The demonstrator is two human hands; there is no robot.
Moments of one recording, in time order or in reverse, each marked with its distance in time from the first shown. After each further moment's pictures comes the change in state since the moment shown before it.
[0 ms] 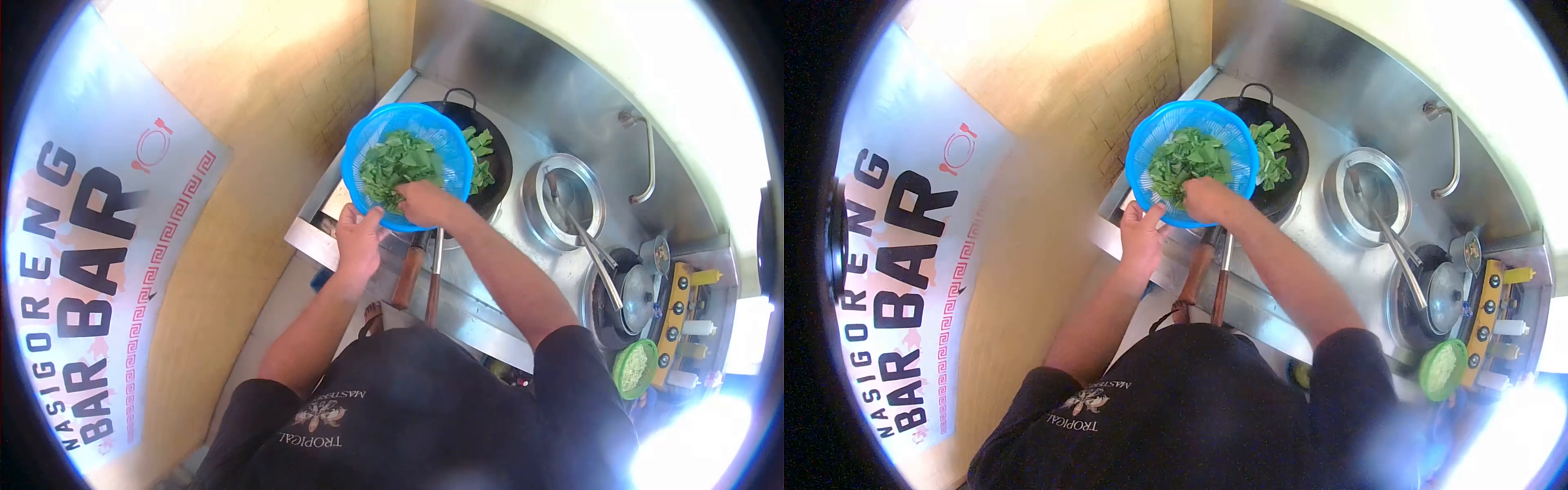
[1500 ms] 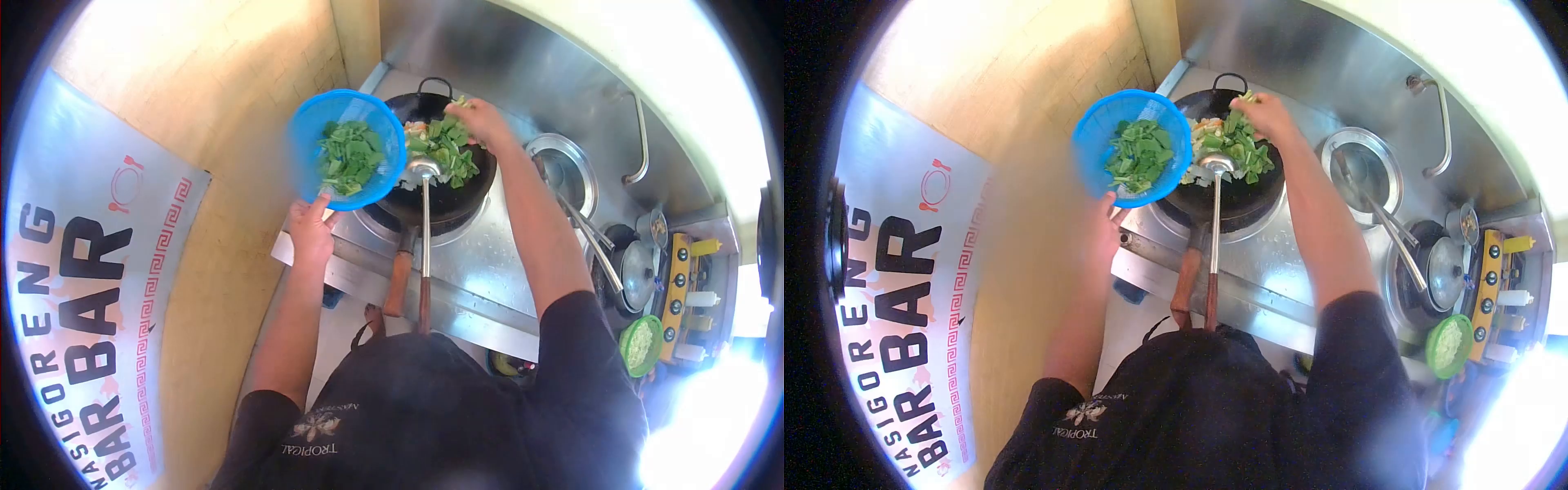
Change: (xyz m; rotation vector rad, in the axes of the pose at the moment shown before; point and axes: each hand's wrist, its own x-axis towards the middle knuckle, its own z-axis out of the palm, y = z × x) left_hand 0.065 0.019 -0.031 0.068 0.050 0.062; right_hand -0.015 0.128 -0.115 0.699 0.550 0.702
